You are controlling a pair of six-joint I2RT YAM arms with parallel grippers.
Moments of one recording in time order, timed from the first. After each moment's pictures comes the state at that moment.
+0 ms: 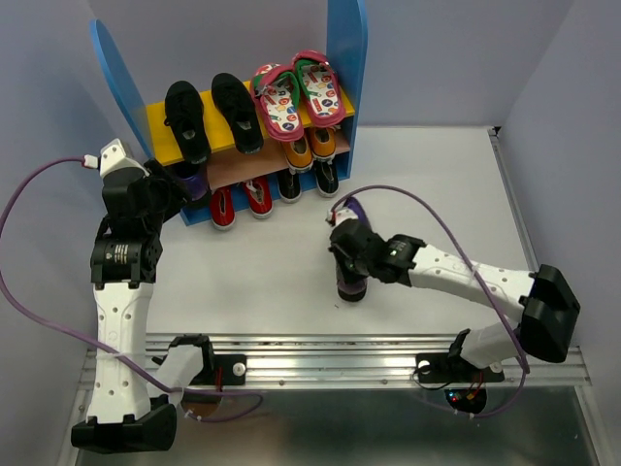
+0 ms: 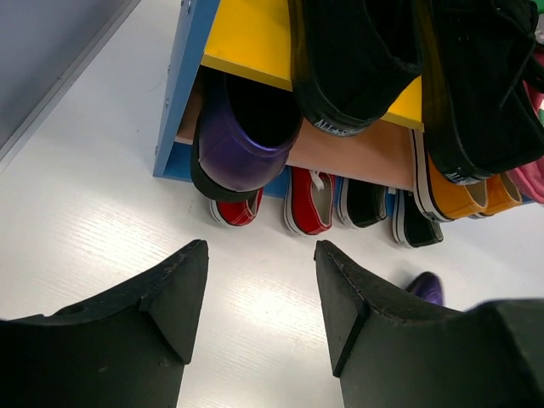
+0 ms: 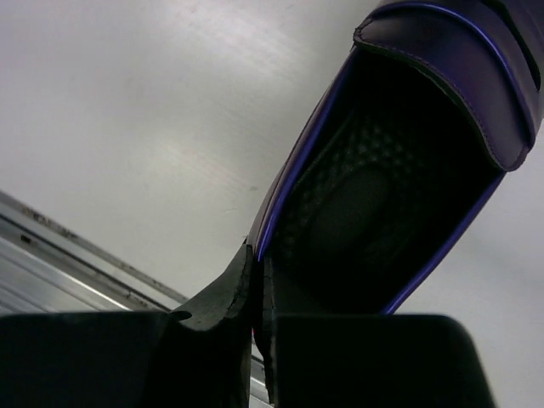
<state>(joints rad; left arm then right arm) 0.02 0.90 1.25 -0.73 -0.16 -0.52 0.95 1.39 1.06 -0.59 0.23 0.47</state>
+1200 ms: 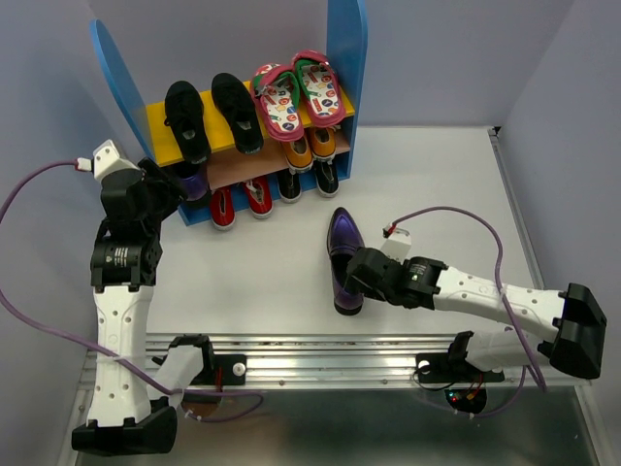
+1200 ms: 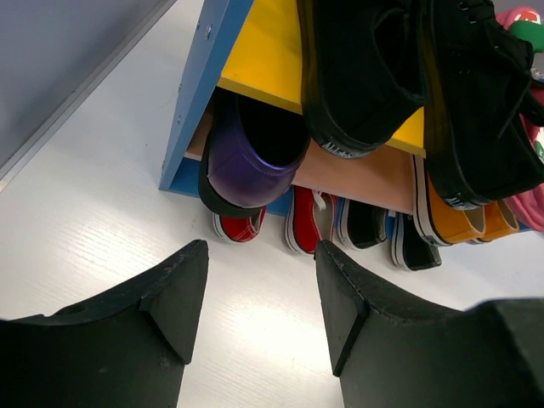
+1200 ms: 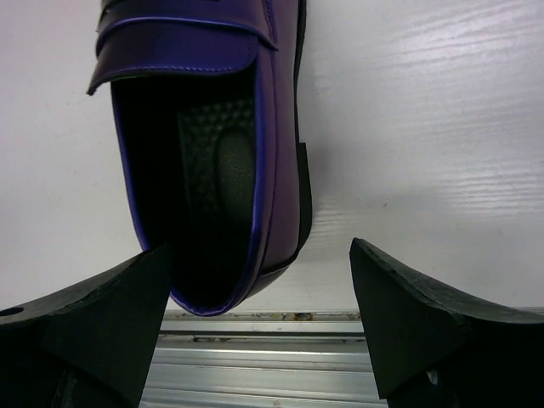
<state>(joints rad) 0.02 0.89 1.24 -0.70 -0.21 -0.55 1.08 1.21 0.90 -0.76 0.54 1.22</state>
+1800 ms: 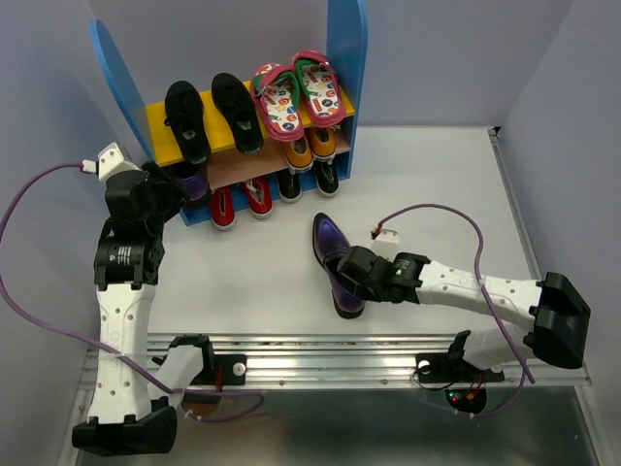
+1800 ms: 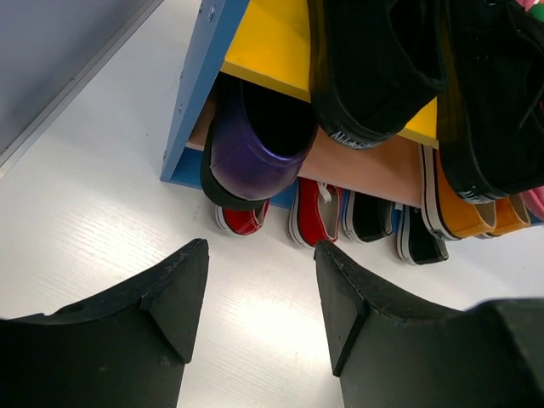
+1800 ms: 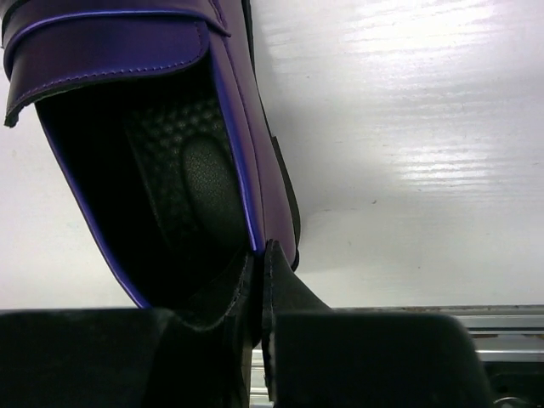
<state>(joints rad) 0.02 0.89 1.20 -0.69 -0.21 -0.55 1.07 1.33 0.92 -0.77 0.49 1.17</state>
